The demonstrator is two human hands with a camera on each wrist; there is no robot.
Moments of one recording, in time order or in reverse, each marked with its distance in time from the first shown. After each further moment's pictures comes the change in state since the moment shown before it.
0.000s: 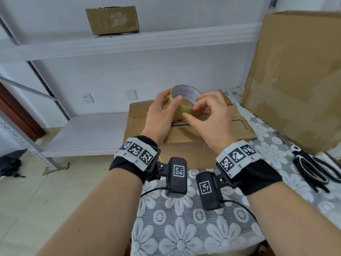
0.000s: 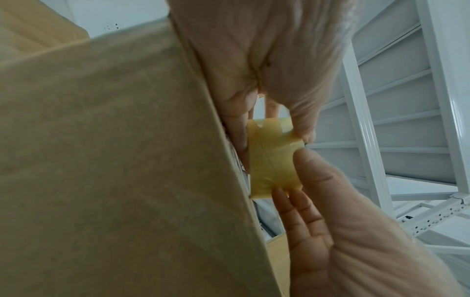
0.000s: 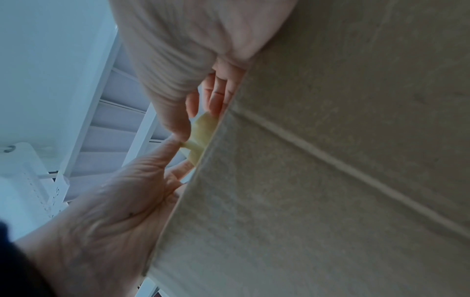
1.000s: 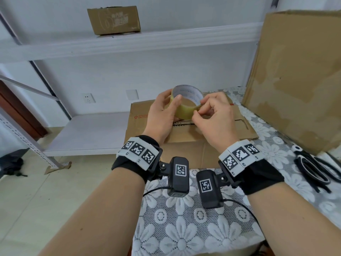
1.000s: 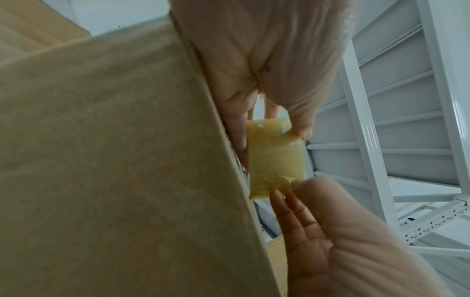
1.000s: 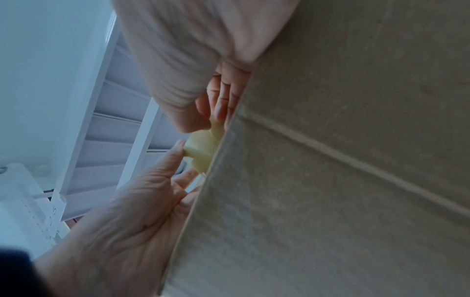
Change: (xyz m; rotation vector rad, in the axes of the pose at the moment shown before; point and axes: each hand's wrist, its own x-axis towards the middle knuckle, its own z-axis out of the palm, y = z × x) left_hand -0.006 0.009 0.004 0.042 0.035 -0.020; right_hand 0.001 0.005 -0.001 -0.035 0.046 0.081
